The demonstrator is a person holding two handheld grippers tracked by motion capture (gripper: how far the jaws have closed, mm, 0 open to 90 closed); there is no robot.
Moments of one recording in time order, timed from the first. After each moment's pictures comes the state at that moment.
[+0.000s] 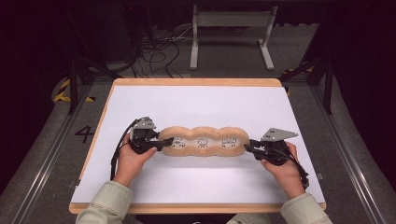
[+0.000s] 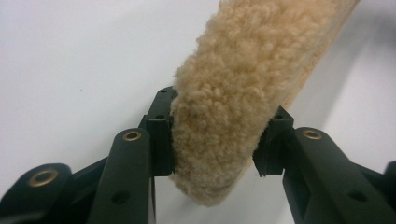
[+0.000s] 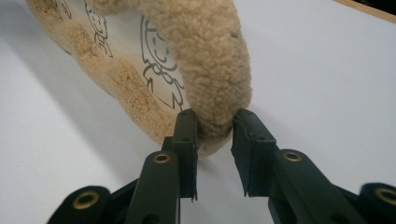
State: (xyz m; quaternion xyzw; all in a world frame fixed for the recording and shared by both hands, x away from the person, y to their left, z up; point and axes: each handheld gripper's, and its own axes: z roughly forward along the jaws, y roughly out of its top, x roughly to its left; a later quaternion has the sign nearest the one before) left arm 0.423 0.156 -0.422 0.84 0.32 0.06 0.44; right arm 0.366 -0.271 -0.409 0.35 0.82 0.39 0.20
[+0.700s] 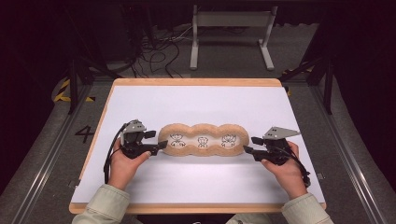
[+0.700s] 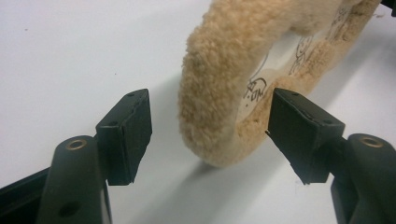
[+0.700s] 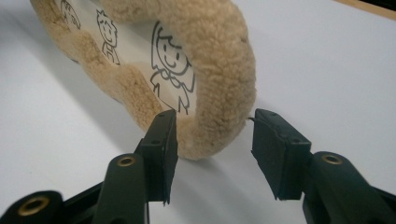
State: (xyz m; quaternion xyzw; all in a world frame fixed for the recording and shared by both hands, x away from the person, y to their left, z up) left arm 0.396 0.178 -0.416 0.81 0.37 0.10 0.45; right arm 0.366 -0.273 -0.402 0.36 0.82 0.40 0.19
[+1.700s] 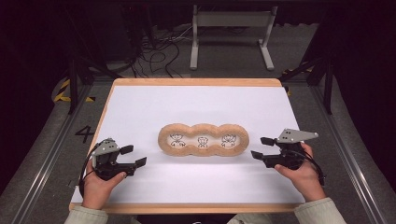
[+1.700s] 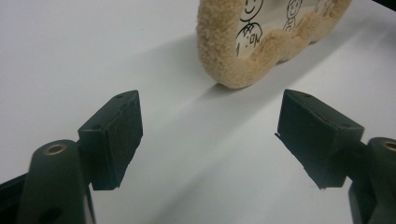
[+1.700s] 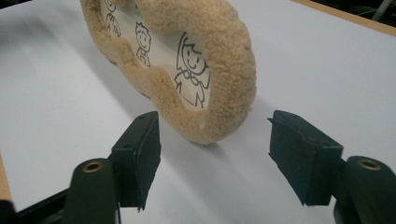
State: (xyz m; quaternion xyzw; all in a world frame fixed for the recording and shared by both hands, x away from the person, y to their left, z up) left arm 0.344 0.239 -0.432 0.79 0.38 0.11 0.47; right arm 0.349 -0.302 -0.389 0.32 0.82 0.44 0.17
